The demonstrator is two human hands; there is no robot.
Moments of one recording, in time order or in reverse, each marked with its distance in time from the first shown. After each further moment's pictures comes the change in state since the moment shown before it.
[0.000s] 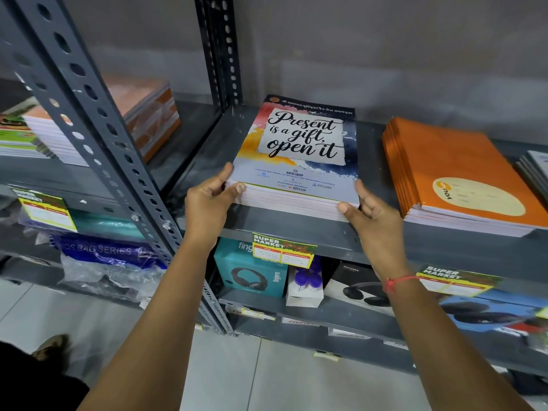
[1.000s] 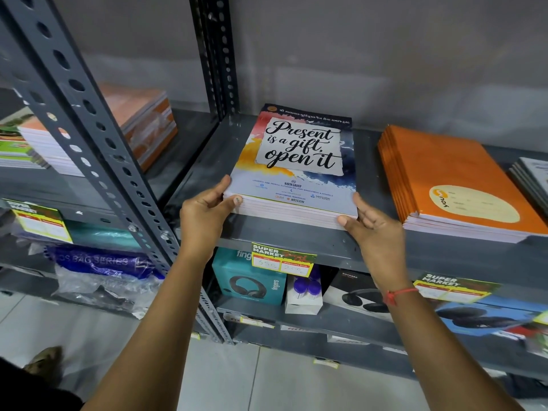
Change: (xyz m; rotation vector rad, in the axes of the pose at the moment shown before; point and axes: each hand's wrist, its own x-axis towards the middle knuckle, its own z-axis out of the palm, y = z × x) left_hand 0.000 -0.002 -0.004 -0.026 0.015 -0.020; right_hand -0.003 0.002 0.000 0.047 0.063 0.026
